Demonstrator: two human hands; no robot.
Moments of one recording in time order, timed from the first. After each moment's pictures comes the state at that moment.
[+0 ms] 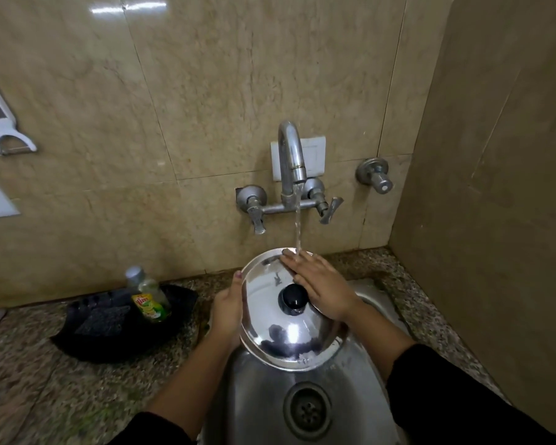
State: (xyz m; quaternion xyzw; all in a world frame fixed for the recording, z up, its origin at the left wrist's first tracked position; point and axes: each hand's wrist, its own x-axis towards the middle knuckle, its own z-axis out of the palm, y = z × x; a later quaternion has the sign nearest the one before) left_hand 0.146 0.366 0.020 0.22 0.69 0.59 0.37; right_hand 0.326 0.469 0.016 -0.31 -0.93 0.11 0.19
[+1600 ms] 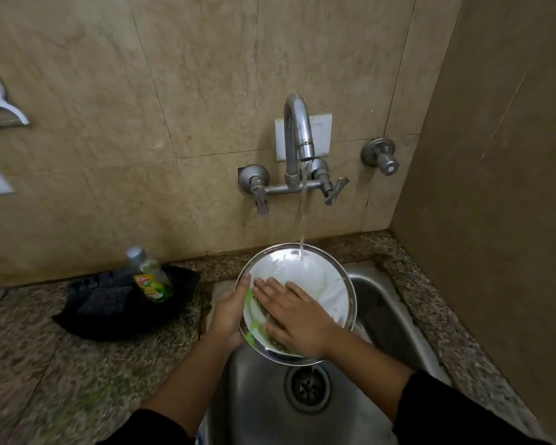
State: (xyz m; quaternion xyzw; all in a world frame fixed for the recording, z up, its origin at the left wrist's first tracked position) left_hand 0.145 0.341 -0.003 0.19 0.56 0.62 0.51; right_hand 0.298 0.386 -0.018 -0.24 -0.97 0.09 0.06
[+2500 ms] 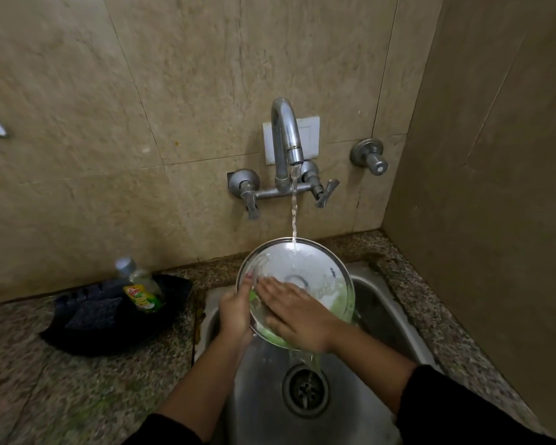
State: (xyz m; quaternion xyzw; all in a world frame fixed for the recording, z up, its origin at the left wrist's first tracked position) left_hand 0.160 0.365 -0.010 0.16 0.61 0.65 0.42; right_hand 0.307 0.395 -0.001 -0.26 -0.96 0.12 0.06
